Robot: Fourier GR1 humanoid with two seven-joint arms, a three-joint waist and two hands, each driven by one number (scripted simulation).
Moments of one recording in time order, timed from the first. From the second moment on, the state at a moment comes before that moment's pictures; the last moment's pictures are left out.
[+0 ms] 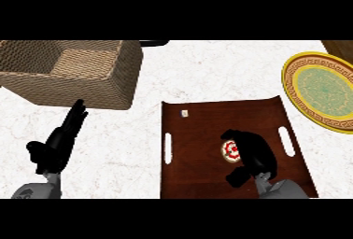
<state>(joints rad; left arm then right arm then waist) -0.06 0.28 -0.02 -1.32 0.10 0.01 -0.14 -0.15 -0.25 0.48 -1.53 0.75 0.14 0.60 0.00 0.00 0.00</state>
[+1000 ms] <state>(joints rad) 0.01 0.28 0.06 -1.35 0.09 0.00 -0.15 0.12 -0.63 -0.21 -1.35 0.59 -0.09 0.28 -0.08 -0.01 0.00</state>
